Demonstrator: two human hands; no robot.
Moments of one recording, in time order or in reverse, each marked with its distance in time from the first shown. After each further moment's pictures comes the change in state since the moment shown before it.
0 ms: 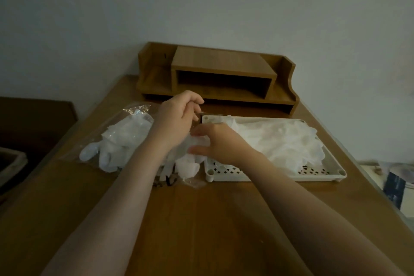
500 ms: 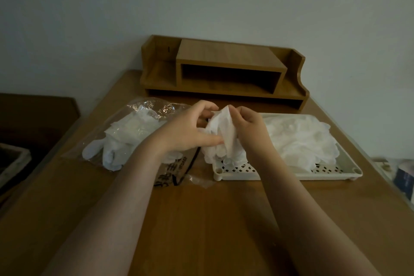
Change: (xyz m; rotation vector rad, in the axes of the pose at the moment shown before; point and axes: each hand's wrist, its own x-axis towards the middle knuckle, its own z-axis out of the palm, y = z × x) left_hand -0.001 -0.014 -0.001 -0.126 -0.502 -0.116; right_hand -0.011 0.000 -0.008 0.806 0.498 0.413
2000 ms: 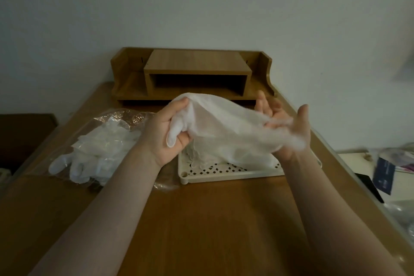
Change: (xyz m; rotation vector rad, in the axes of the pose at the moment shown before) left_hand 0.011 0.047 0.037 -1.273 0.042 -0.077; right_hand 0.008 0.036 -0.129 1.447 -0.348 0.202
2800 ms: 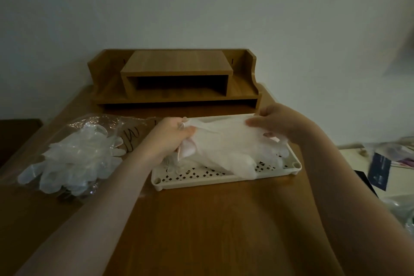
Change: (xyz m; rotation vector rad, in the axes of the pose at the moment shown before) left_hand 0.032 -0.035 0.024 1.192 0.253 -0.106; right_hand 0.010 -0.075 -0.001 -1.864 0.345 0.249
